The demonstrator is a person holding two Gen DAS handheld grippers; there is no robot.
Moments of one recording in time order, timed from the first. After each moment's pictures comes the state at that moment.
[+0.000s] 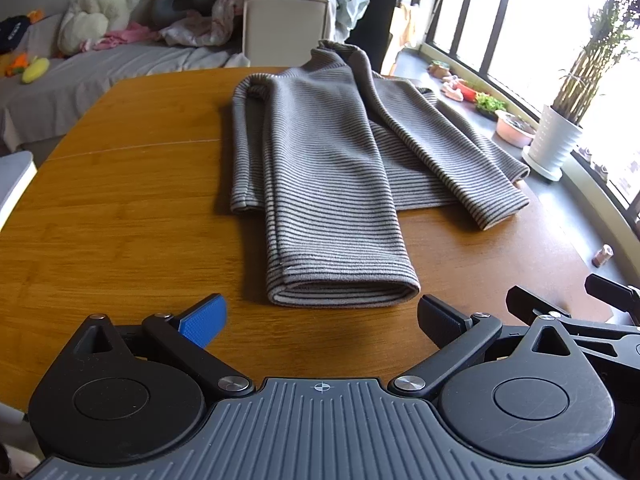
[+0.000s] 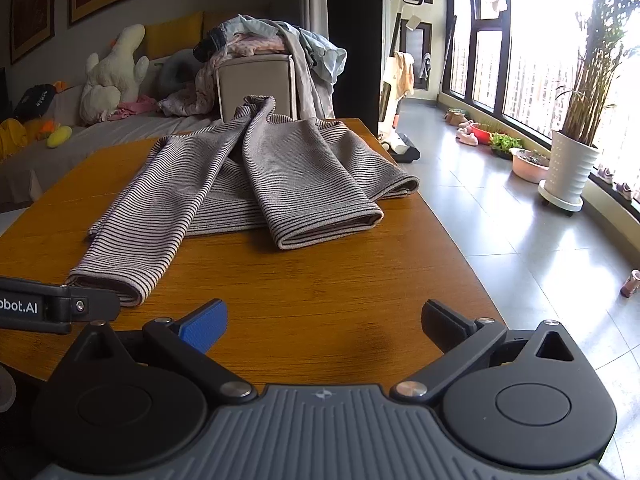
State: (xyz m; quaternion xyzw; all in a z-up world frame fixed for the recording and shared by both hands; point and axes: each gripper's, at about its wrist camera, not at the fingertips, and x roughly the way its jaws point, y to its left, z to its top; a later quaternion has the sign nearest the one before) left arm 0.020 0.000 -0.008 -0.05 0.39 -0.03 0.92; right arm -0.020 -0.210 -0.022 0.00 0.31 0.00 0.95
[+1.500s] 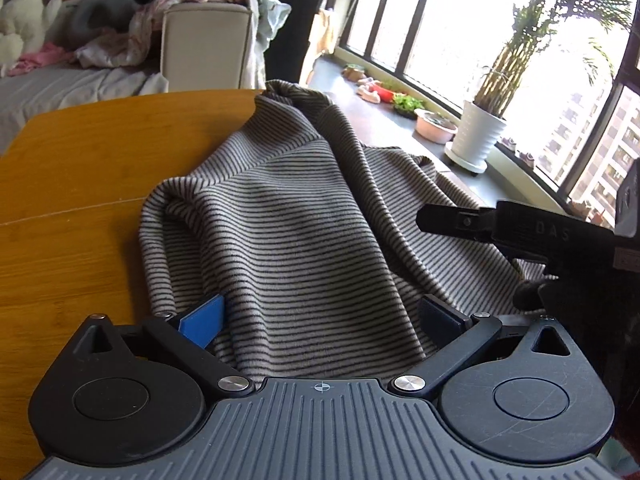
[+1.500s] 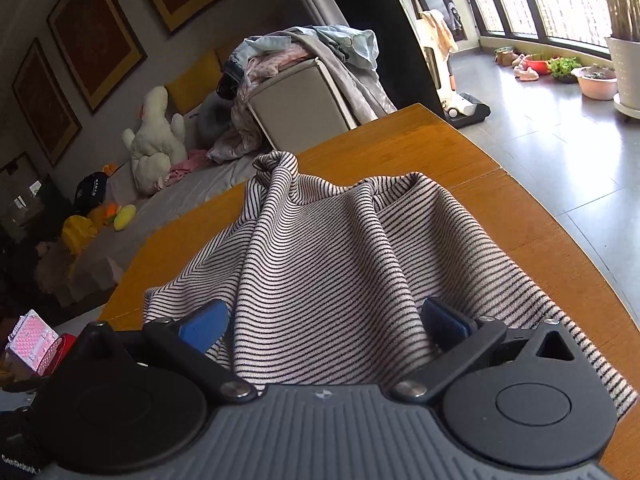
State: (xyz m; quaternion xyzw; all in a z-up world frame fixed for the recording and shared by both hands) left arm 0.092 0.035 -0.018 -0.06 0.37 -0.17 0.91; right arm 0.084 -0.229 -0.028 0.19 0.32 0.12 0.92
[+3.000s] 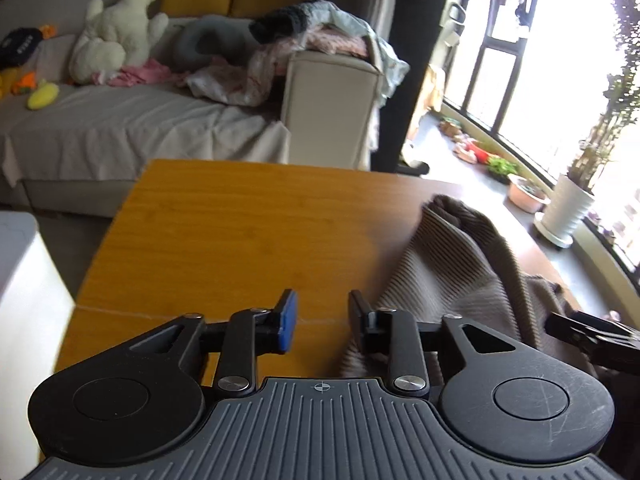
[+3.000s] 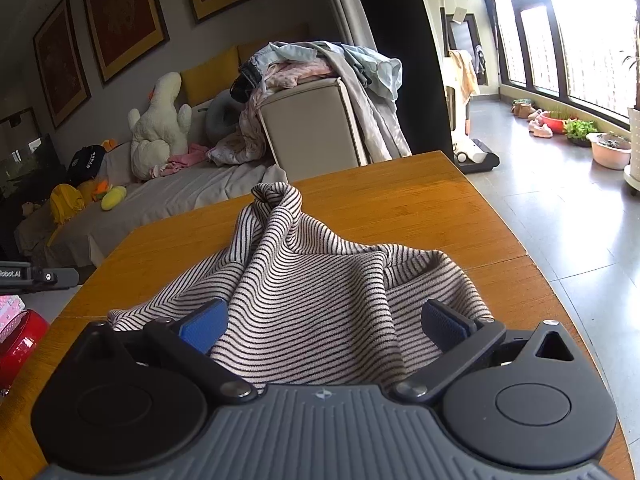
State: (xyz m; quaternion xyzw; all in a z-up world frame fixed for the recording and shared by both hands) left arm 0.130 0.120 0.039 -0.10 0.34 -0.07 0.93; right arm 0.133 -0.217 -0.016 0.11 0.28 0.11 0.95
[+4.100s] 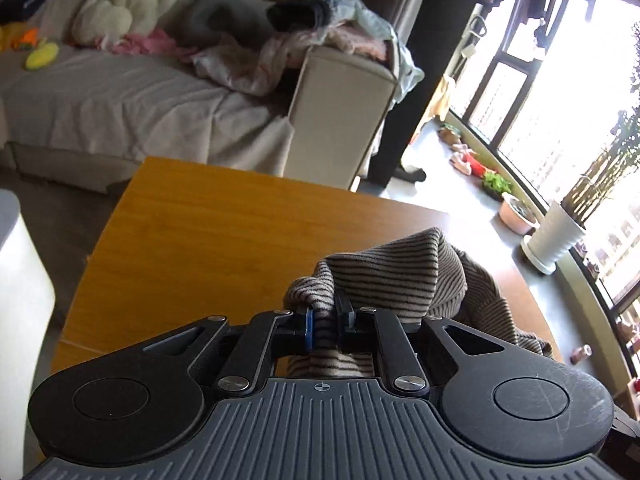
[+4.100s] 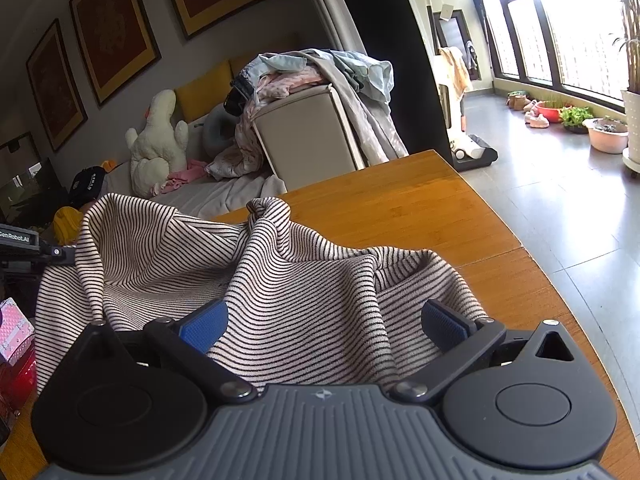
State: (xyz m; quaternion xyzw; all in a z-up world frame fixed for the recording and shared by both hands) left arm 0.200 0.169 0.045 -0.17 0.37 -0.04 0.91; right arm 0.132 -0.228 -0.017 0.15 0.27 0.11 0.95
